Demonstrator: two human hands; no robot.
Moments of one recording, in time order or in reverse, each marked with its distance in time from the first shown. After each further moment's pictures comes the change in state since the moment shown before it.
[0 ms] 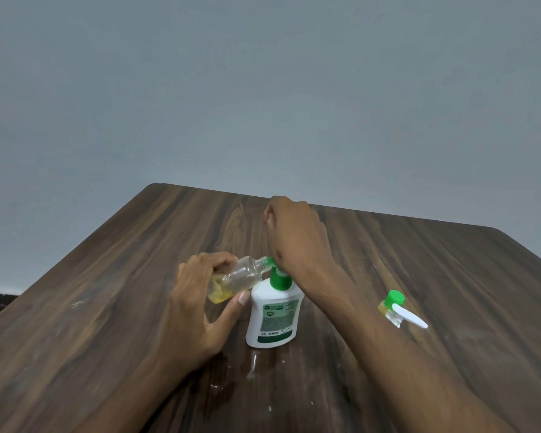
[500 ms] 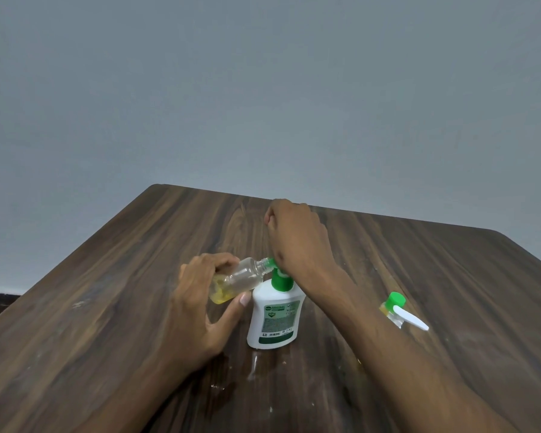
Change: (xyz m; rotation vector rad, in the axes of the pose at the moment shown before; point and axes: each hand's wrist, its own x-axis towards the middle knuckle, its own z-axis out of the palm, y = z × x) left_hand 0.001 0.003 -0.001 0.012 -0.006 -0.009; right_hand 0.000 0.000 0.000 -0.006 -0.006 -0.006
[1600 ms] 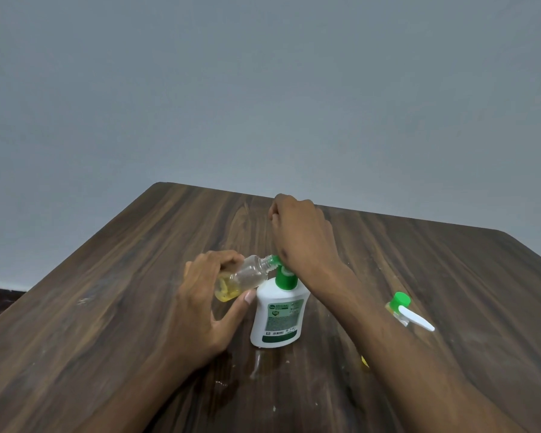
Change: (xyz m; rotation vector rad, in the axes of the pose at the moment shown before) left_hand 0.001 -0.001 0.000 -0.008 -0.008 -0.005; right_hand 0.002 0.000 0.001 -0.010 0.013 -0.022
